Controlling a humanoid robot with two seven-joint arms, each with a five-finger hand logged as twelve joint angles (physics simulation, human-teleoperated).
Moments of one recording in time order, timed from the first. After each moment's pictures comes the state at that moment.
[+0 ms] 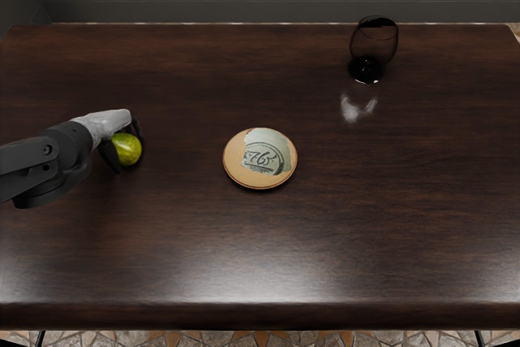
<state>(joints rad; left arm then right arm) -1.05 0.64 -0.07 -1.40 1.23 0.05 0.61 -0.04 0.00 0.22 0.20 0.07 0.02 -0.13</state>
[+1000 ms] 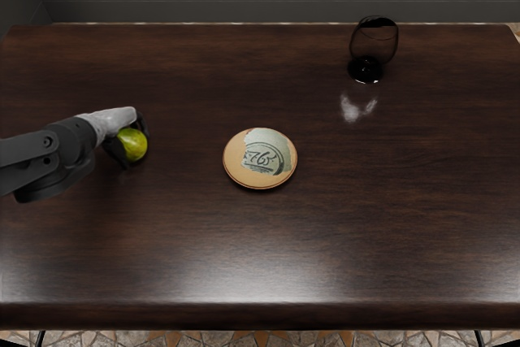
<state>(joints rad) -1.07 0.64 -0.08 -1.42 1.18 0.03 0.61 -0.04 0.00 0.22 0.20 0.07 0.02 -0.13</state>
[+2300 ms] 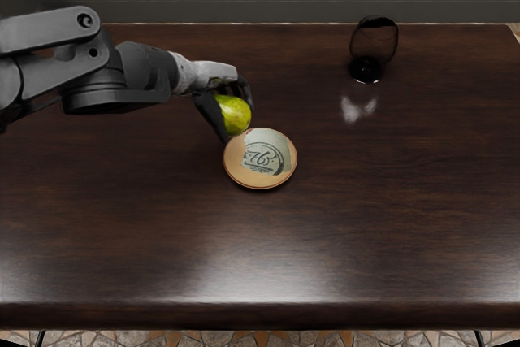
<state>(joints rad) -1.46 0.45 -0.08 -1.41 0.66 -0.18 0.61 -0.04 0.00 0.22 0.20 0.07 0.02 -0.13</state>
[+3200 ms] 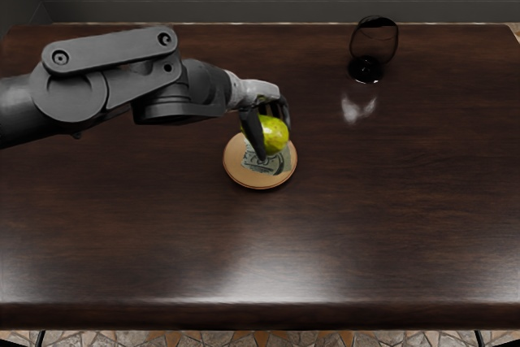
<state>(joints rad) -1.43 0.22 -0.07 -1.23 0.67 -0.19 0.61 -0.05 0.00 0.22 0.20 0.07 0.02 -0.13</state>
